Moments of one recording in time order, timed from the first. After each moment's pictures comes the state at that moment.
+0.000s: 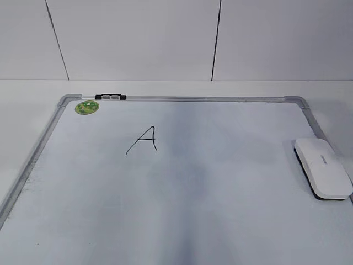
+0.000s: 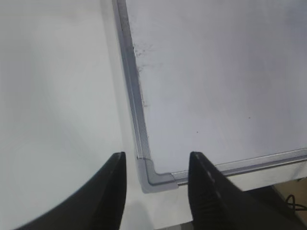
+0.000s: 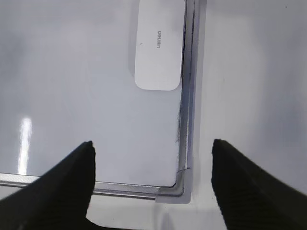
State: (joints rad) left arm -0.03 1.04 -0.98 -0.21 1.23 0.14; right arm 0.03 0.96 -1.03 0.07 1.25 -0.03
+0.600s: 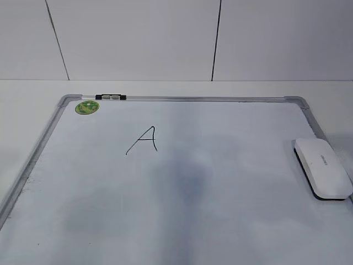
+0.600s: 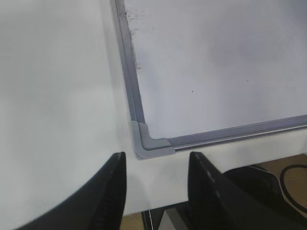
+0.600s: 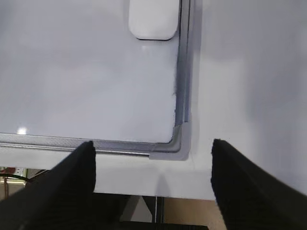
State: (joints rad) left arm -0.03 0.50 -0.61 -0.21 1.19 0.14; right arm 0.03 0.62 -0.76 0.07 1.25 -0.03
